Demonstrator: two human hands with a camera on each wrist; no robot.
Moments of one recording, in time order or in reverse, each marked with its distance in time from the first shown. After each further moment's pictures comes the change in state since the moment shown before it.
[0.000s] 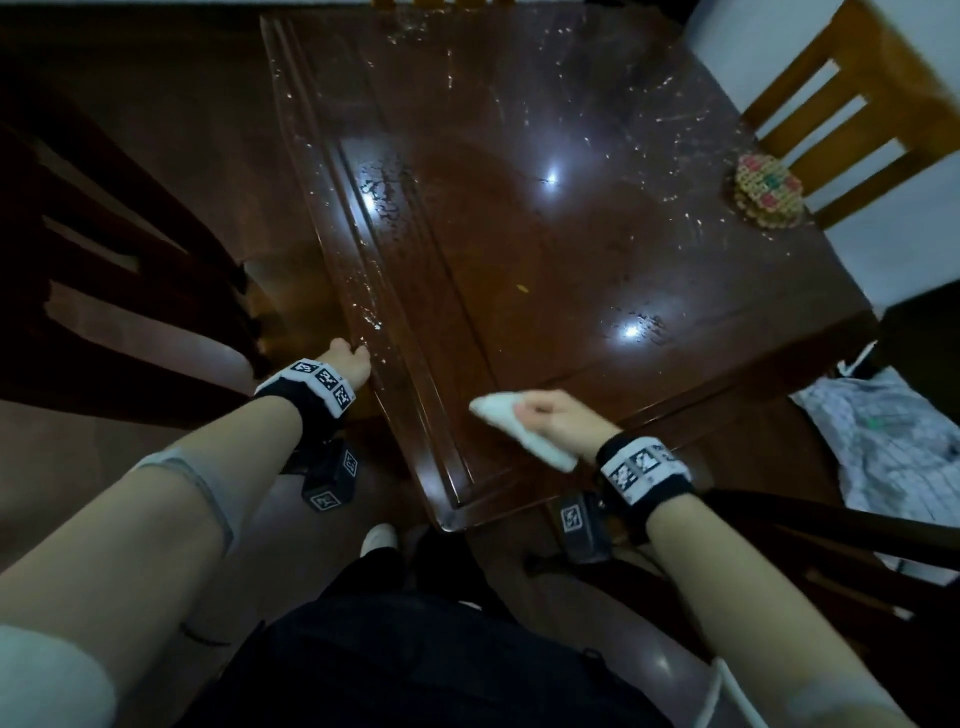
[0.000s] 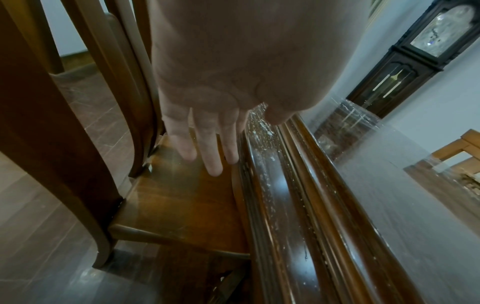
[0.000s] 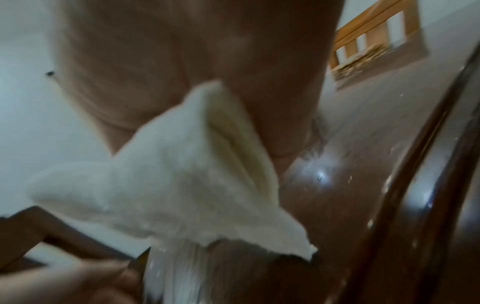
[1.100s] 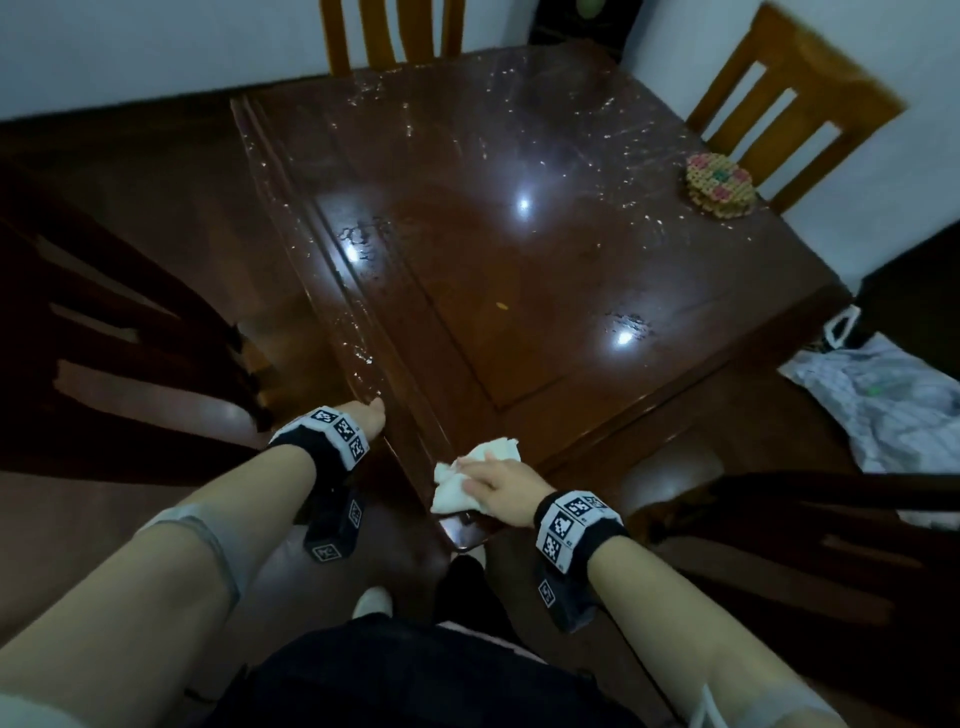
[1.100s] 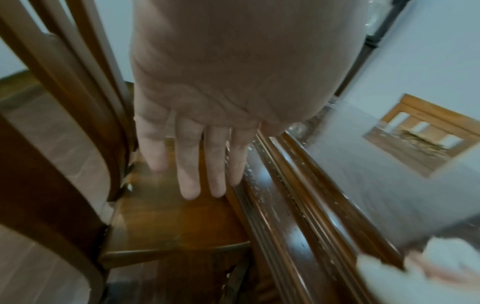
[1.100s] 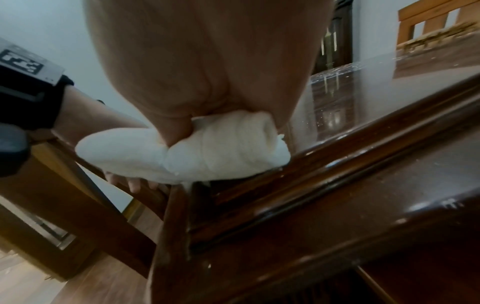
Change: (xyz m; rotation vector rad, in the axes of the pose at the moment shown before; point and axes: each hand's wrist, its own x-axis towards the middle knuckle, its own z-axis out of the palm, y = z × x) left_hand -0.026 0.007 0.015 0.326 -0.117 -0.003; right_hand -0.003 0.022 0.083 -0.479 -0.054 0.002
